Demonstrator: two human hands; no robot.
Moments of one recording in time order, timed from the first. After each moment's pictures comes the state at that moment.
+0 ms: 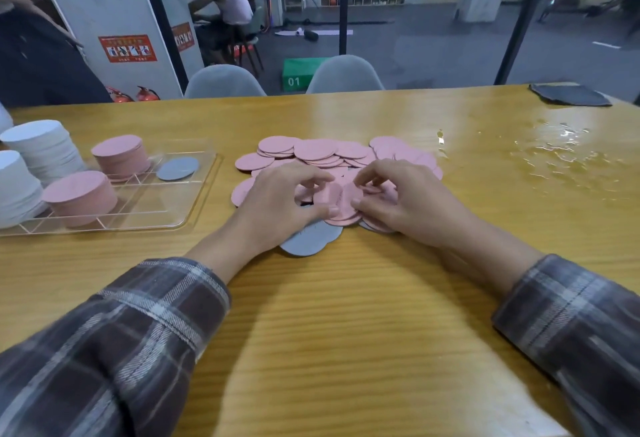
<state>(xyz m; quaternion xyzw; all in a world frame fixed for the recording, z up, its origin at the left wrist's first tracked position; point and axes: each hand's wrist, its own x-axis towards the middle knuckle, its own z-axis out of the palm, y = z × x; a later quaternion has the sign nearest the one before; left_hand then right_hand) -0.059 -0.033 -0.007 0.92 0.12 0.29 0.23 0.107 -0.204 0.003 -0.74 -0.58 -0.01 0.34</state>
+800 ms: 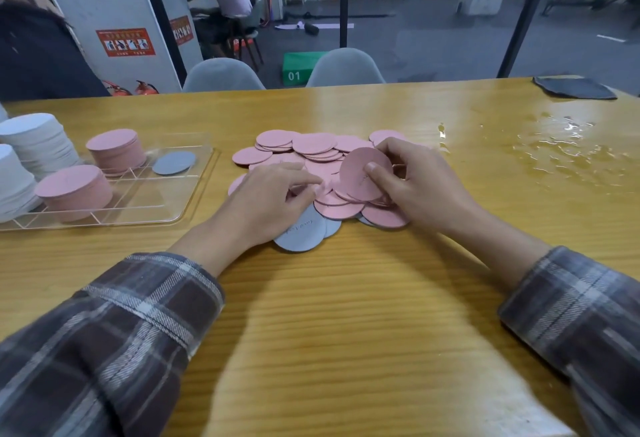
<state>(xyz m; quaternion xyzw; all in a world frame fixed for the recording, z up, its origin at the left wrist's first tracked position) -0.065 -0.026 -0.007 0.95 0.14 0.23 0.17 0.111 -0.199 0.007 -0.74 -0.52 0.00 0.43</state>
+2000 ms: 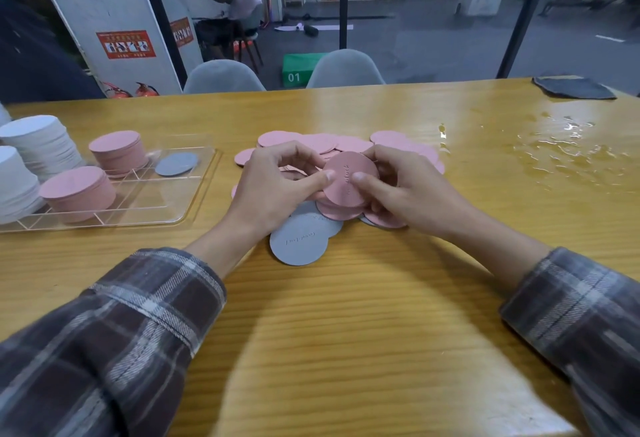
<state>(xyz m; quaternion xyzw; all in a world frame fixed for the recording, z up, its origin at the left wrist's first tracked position) -0.061 -0.048 0.010 0.78 0.18 0.33 0.49 0.096 -0.199 0.012 -0.71 -0.55 0.08 0.44</state>
